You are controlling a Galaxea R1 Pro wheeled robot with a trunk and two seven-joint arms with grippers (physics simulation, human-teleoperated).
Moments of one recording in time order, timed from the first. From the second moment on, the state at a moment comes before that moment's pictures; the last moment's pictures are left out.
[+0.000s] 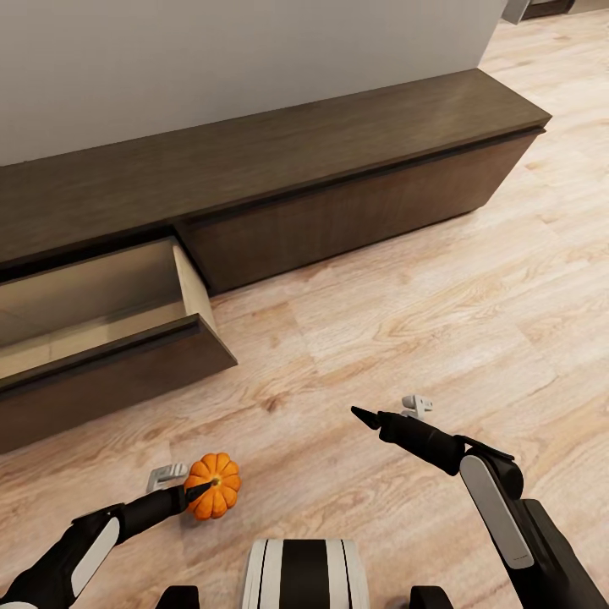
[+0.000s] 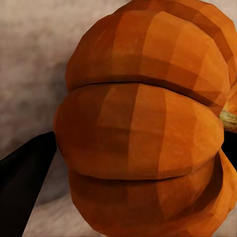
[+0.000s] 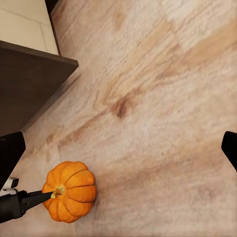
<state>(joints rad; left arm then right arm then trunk) -0.44 0.28 -0.08 -0.70 0.48 0.35 -0.53 -0.37 -0.15 0.07 -1.52 -0.67 0.73 0.29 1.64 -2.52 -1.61</state>
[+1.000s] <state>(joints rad) -0.41 0.31 -0.04 -1.15 0.51 0.71 -0.55 -0.37 -0.15 0.07 -1.52 -0.67 0.72 0.28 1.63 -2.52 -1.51</state>
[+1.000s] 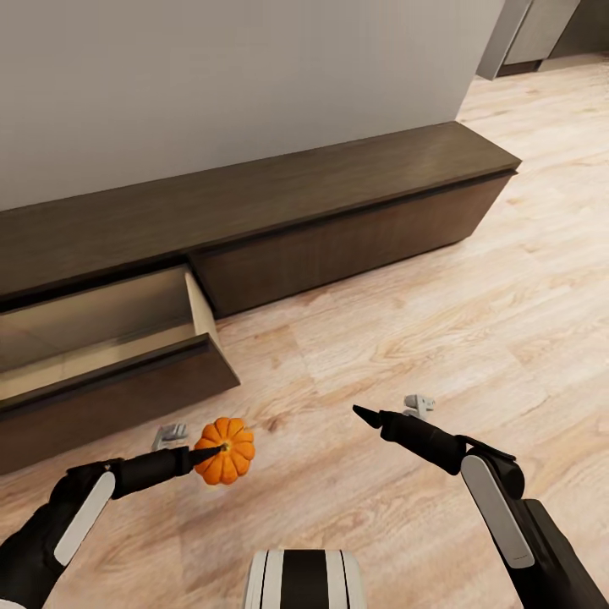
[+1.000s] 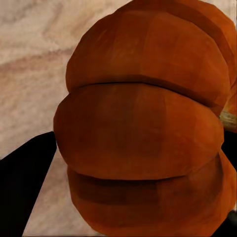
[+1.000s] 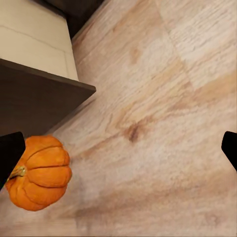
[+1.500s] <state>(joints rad) -0.38 0.28 0.07 -1.31 0.53 0.99 -0.54 -0.37 -0.15 -0.07 -1.49 -0.67 0.73 0.24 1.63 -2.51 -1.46</state>
